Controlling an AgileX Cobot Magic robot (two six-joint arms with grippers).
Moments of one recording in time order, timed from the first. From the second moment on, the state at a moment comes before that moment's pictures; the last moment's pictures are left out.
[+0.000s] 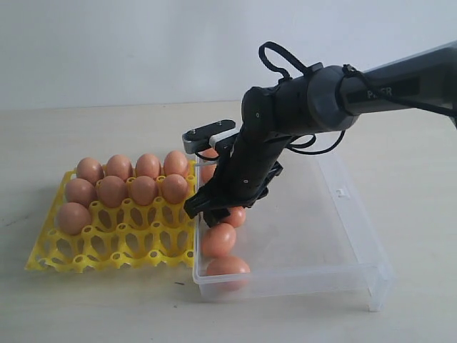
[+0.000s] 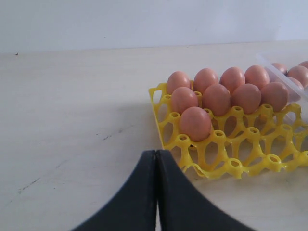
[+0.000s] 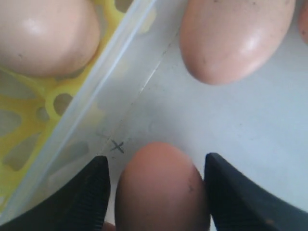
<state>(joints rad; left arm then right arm) -0.05 0.01 0.00 -0.19 0.37 0.14 0.60 2.17 -1.46 0.21 0.65 -0.17</state>
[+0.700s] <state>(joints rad) -0.05 0.01 0.00 -0.19 0.37 0.14 0.60 2.04 -1.31 0.19 0.39 -0.17</state>
